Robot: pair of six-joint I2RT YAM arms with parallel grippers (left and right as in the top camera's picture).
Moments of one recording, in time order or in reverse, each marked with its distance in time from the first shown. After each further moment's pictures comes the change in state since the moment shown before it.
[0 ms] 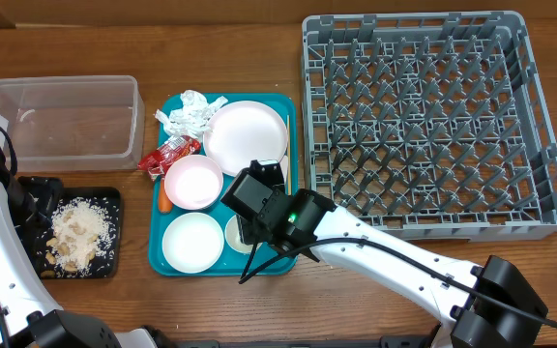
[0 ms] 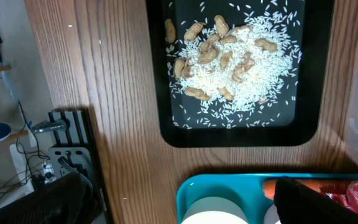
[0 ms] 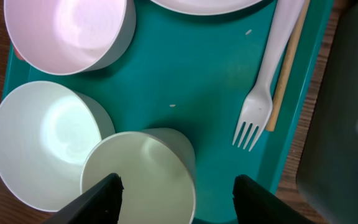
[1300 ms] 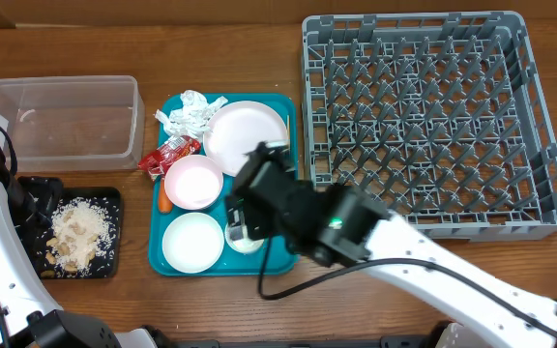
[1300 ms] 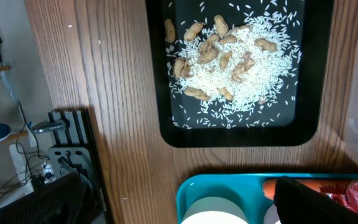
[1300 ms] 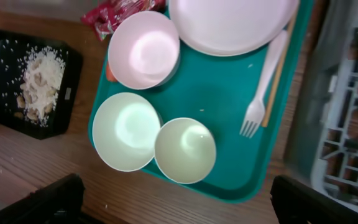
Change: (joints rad) left arm 0.000 0.000 0.000 0.001 0.000 0.000; right arm -0.006 -0.179 0.219 -0.248 -0.010 0.000
